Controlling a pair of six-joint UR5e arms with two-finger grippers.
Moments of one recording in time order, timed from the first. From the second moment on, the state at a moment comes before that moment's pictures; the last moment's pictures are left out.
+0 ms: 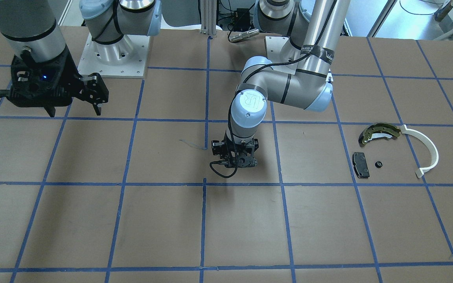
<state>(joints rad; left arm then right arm) -1.85 -1.97 -1.95 -0.88 1.48 -0.35 1.55 -1.57 1.64 -1.67 -1.65 -0.16</state>
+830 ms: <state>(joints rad) -1.83 -1.95 -1.93 -0.90 1.47 -0.34 1.60 -1.66 1.69 -1.62 -1.65 -0.17</state>
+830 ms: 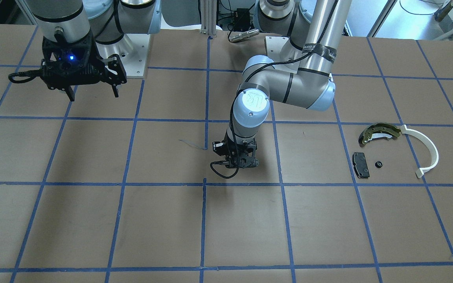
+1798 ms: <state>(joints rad) -1.30 -1.91 -1.57 -1.40 1.68 0.38 1.60 -1.71 1.68 -1.53 -1.69 -0.18</state>
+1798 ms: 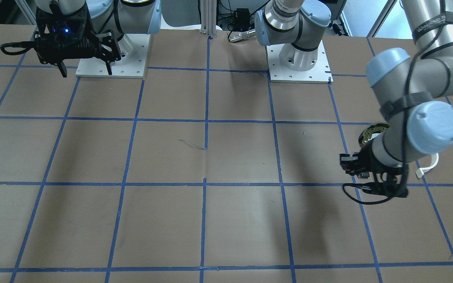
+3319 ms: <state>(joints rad) -0.93 -1.98 -1.80 -1.08 1.67 0.86 1.59 -1.69 1.64 -1.52 -1.68 -0.18</state>
